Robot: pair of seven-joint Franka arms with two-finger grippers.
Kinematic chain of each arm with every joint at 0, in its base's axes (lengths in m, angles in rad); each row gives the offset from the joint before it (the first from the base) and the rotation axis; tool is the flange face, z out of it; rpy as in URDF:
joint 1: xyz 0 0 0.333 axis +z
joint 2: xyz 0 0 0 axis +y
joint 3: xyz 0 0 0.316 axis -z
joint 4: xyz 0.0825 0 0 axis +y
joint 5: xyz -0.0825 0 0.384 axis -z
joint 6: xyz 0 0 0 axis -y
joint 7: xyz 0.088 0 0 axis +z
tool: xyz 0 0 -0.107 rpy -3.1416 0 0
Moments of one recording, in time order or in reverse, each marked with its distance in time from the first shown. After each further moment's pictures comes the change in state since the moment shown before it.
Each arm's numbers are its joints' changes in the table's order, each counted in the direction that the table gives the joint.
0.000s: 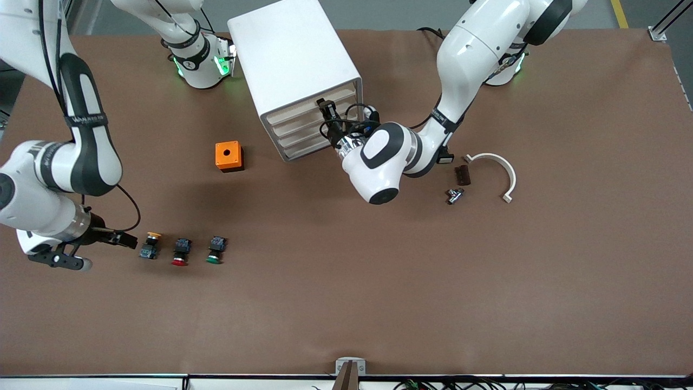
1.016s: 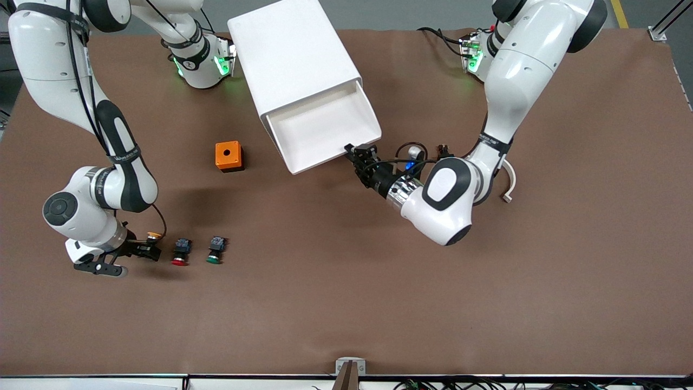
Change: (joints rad) left arm 0.243 0.001 -0.008 -0.062 0.016 0.011 -0.226; right arm -0.005 0.172 -0.004 0.064 0.000 0.317 0.052
